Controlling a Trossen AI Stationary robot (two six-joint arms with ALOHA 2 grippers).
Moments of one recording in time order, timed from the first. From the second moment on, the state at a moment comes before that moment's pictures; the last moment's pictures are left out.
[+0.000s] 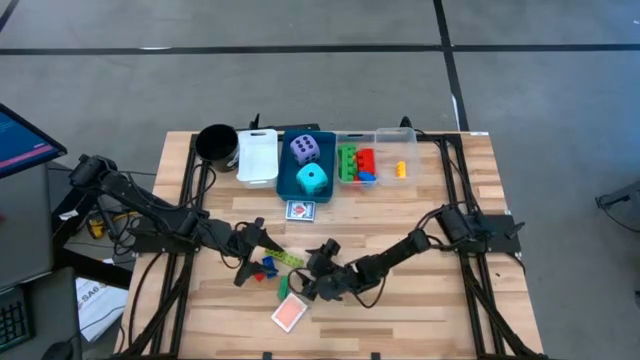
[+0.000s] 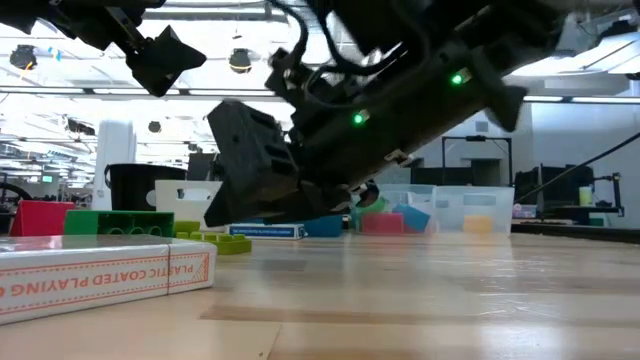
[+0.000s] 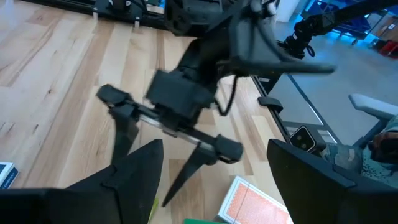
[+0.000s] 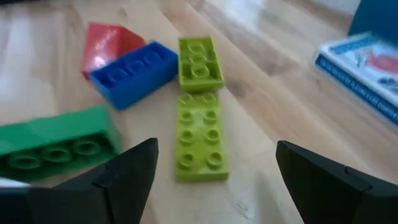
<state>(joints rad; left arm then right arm) -0.42 1.03 0.46 0.23 -0.16 -0.34 0.39 2.25 1.29 0.27 0.71 0.53</state>
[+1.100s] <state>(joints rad) -0.42 1.03 0.46 0.23 -0.17 -0.34 0.28 2.24 1.29 0.21 0.43 0.43</state>
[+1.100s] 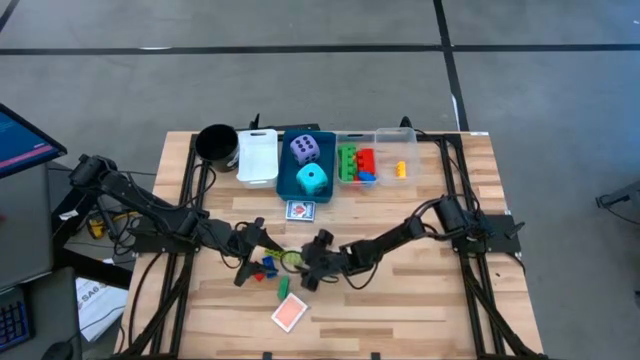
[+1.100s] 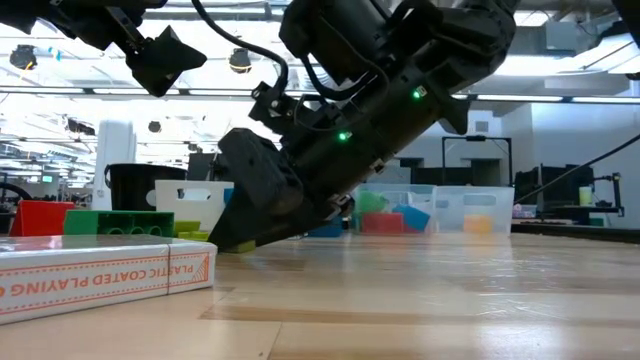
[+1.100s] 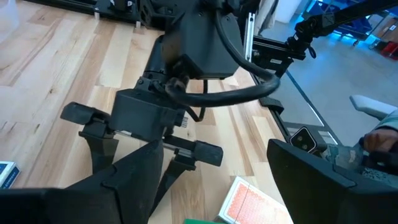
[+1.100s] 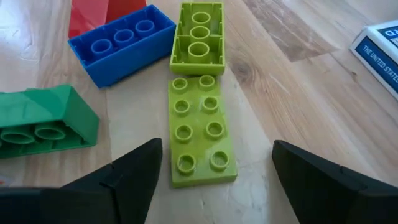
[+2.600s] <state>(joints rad) -0.42 1.03 0.46 0.22 -0.17 -0.34 0.33 1.92 1.28 -0.18 0.57 0.38</state>
